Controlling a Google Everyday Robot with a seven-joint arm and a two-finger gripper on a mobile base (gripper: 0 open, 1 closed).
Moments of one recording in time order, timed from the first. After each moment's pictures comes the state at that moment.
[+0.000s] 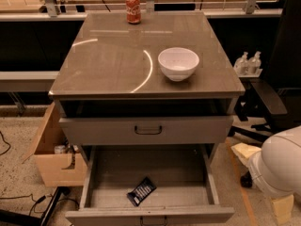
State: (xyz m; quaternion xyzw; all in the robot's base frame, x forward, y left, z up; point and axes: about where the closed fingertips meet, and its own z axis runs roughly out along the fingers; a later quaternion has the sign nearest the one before) arm 0.366 -0.275 0.723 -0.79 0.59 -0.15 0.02
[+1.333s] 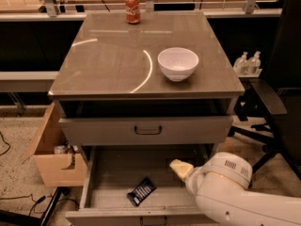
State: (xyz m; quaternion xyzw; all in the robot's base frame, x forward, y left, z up) arm 0.408 -0.147 0.599 -0.90 0.39 -0.19 0.09
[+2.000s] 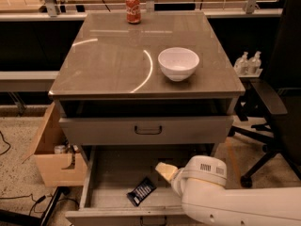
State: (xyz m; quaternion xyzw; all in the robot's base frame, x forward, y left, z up) arm 0.422 -0.105 0.578 -0.92 0.32 -0.20 0.09
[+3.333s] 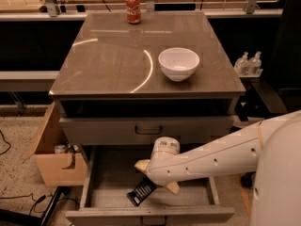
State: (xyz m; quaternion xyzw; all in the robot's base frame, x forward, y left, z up) arm 0.500 -0.025 0.460 -0.95 0.29 -0.11 0.08
